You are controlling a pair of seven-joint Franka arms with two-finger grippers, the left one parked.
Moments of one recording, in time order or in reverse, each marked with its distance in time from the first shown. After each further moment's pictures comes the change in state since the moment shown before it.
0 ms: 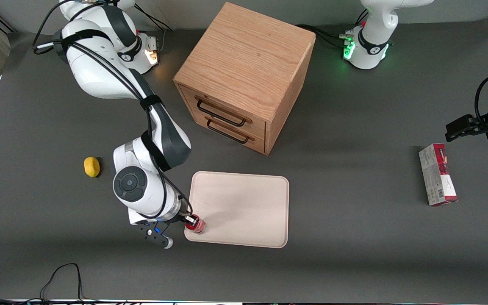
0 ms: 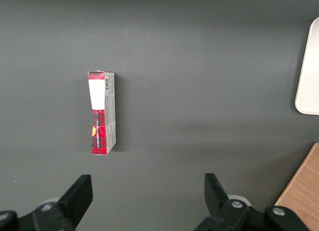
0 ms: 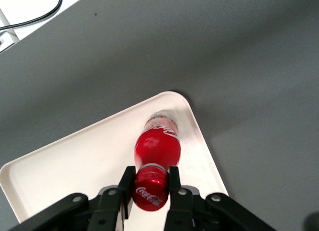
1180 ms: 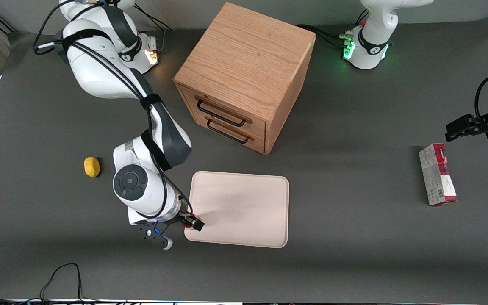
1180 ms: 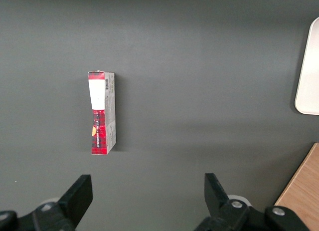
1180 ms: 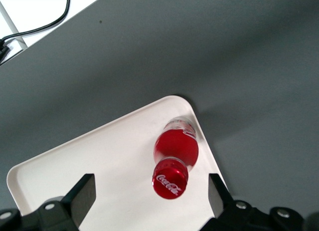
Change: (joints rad) arm 0.003 0.001 -0.002 0.032 -0.009 -0.019 0.013
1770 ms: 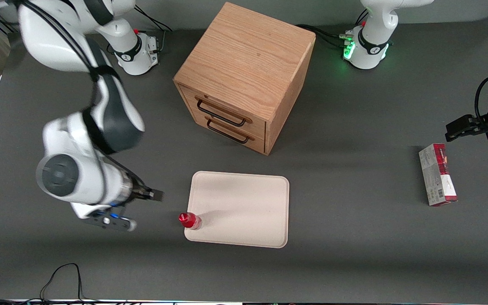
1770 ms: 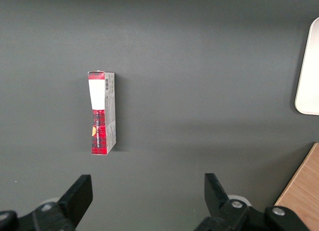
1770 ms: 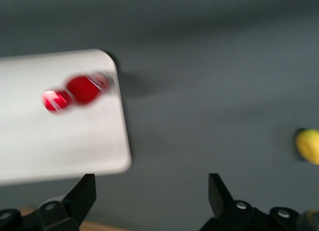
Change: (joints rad) arm -0.140 -0.341 -0.015 -0.261 0.031 -0.321 -0.523
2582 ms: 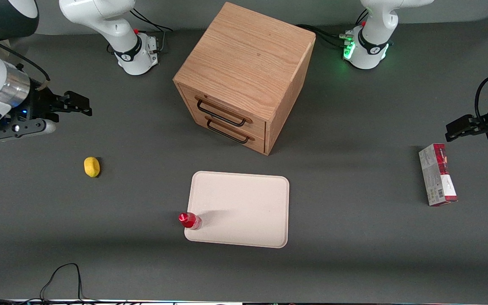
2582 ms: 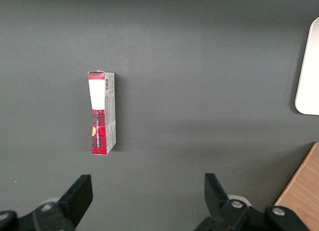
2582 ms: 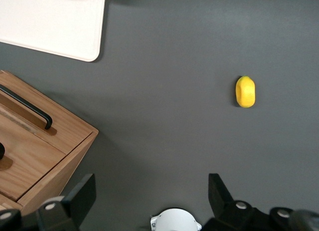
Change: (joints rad) arm 0.032 -0.581 -0.188 -0.494 0.079 -0.135 -0.423
